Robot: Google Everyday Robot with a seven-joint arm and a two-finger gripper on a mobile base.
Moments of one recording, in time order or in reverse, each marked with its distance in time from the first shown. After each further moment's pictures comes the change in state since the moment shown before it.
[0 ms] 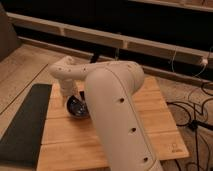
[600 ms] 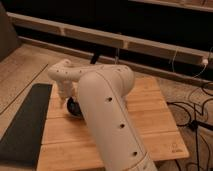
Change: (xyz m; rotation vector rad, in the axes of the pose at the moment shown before) arm -0.020 0.020 0.039 -0.050 0.035 -0.043
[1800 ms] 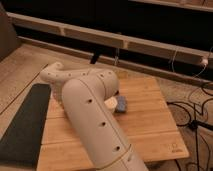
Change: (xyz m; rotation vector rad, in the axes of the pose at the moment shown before) arm -0.013 0.029 0.013 0.057 0.074 -0.105
